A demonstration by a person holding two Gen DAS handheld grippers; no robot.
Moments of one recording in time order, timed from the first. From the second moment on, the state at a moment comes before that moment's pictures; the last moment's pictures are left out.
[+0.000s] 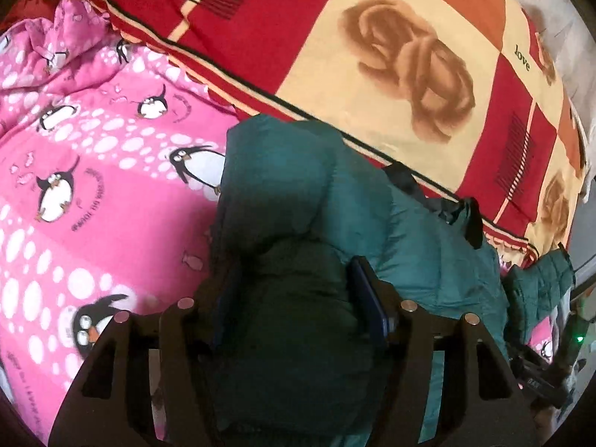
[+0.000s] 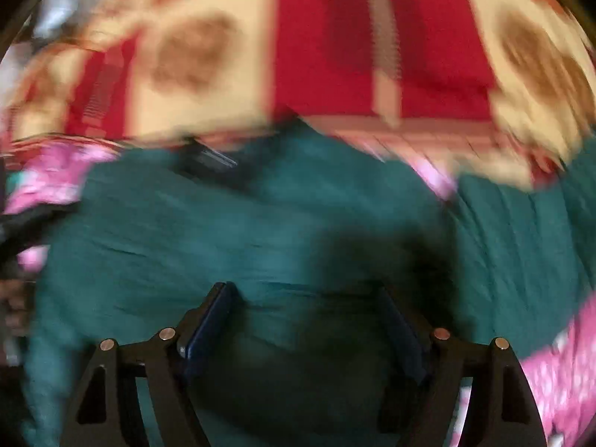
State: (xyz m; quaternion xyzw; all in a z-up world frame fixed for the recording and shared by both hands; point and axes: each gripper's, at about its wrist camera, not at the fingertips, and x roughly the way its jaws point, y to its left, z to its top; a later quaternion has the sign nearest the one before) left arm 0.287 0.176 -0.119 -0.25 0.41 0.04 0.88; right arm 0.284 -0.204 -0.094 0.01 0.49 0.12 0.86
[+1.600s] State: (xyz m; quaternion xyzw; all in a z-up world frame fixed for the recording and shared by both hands) left arm 0.136 0.121 -0.068 -0.23 0.35 0.08 0.91; right arm 0.245 -0.486 0.127 0.09 0.29 -0.03 0.95
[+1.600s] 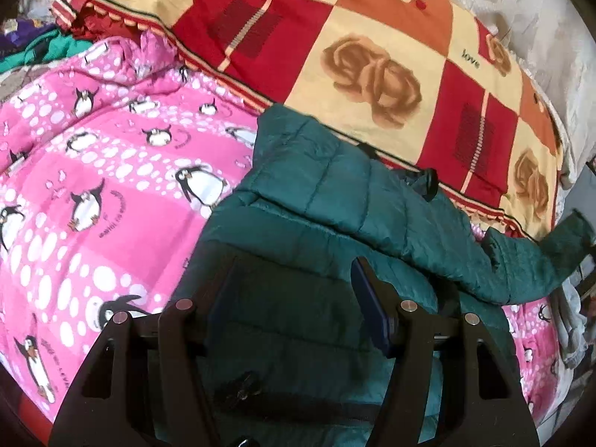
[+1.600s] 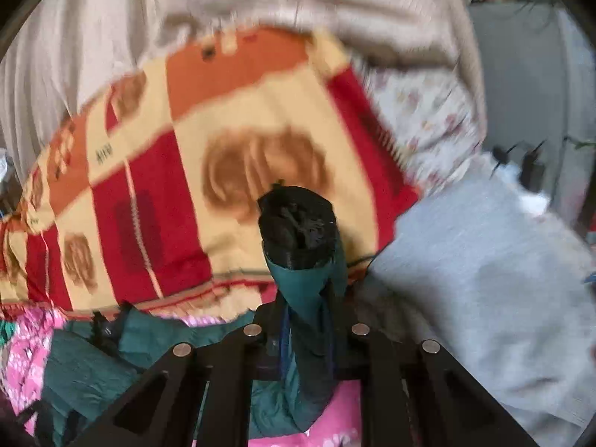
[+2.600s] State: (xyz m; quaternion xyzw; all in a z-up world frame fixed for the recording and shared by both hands) left arm 0.082 0.168 -0.086 -0.22 0.44 0.22 0.84; right arm 0.237 -0.073 -0.012 0.05 0.43 0.18 0.88
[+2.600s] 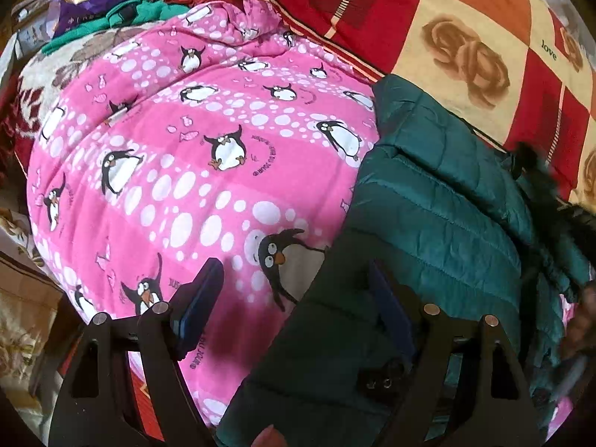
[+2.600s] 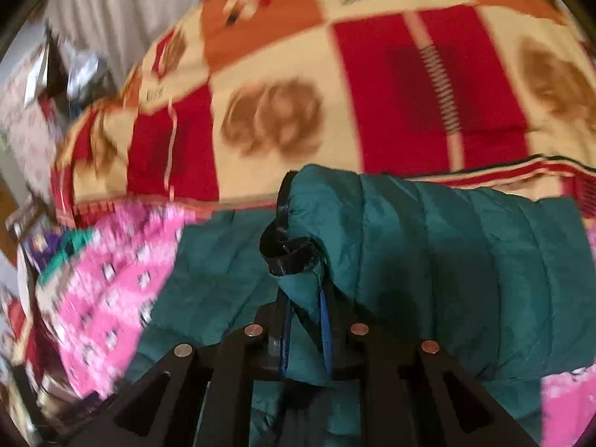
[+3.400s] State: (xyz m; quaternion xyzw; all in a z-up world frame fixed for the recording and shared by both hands) left arm 0.155 0.110 -0.063 -0.19 0.48 0.08 0.86; right arm 0.095 -0.207 -0.037 -0.06 0.47 0.06 0.88
